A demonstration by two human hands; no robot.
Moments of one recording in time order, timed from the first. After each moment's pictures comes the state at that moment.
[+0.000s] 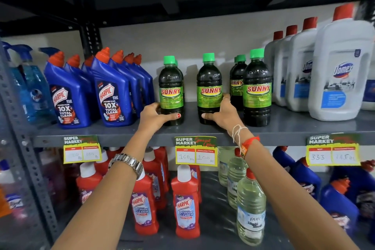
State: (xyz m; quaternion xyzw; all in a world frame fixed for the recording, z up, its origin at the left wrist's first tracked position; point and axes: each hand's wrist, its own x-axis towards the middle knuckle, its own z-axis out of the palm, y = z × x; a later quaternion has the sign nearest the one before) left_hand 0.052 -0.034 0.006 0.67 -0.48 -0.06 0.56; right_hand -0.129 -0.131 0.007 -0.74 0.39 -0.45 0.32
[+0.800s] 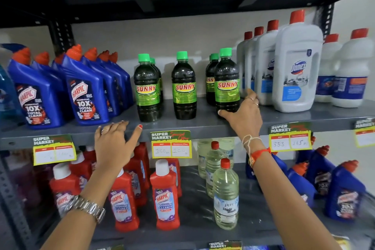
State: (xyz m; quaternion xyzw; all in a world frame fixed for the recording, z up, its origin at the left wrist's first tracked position) left_hand 0.045 0.024 -0.052 0.78 -0.48 0.28 0.30; right_hand -0.232 -0.106 -0.011 -0.63 0.53 -0.56 0.10
